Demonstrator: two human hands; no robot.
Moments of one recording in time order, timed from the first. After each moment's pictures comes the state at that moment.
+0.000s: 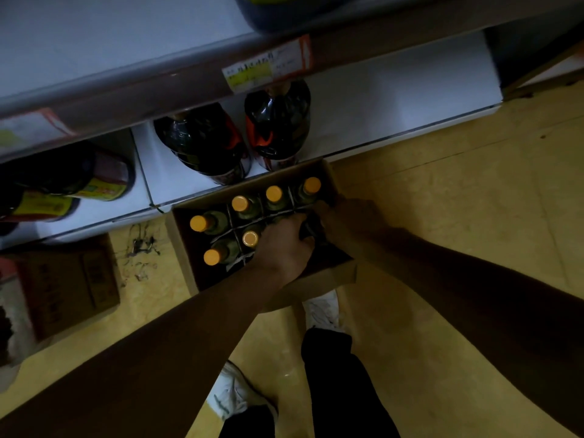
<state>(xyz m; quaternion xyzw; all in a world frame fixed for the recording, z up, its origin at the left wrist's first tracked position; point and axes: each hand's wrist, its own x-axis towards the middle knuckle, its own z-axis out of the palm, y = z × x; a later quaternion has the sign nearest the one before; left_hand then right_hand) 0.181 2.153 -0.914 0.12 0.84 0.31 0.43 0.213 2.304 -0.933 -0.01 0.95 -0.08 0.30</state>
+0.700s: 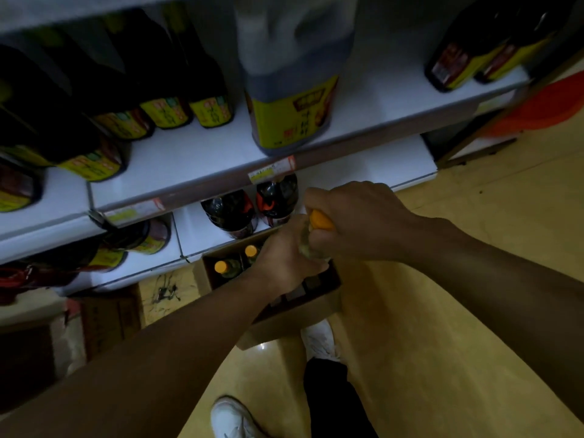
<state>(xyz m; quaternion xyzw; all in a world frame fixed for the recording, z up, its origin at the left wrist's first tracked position) 0.160 2.149 -0.755 0.19 0.75 0.47 0.43 0.194 2.305 -0.668 -0.04 0.97 -0.16 0.15</state>
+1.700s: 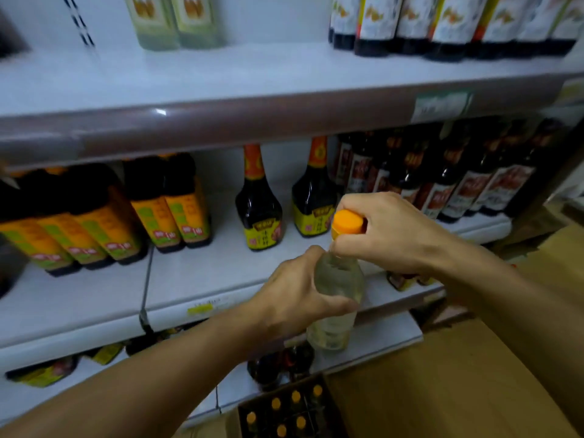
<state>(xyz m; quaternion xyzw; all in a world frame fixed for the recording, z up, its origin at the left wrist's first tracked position) 0.101 2.132 -0.342 0.37 0.79 0.44 0.23 0.159 2.293 -0.255 -0.01 0.96 -0.25 -0.09</state>
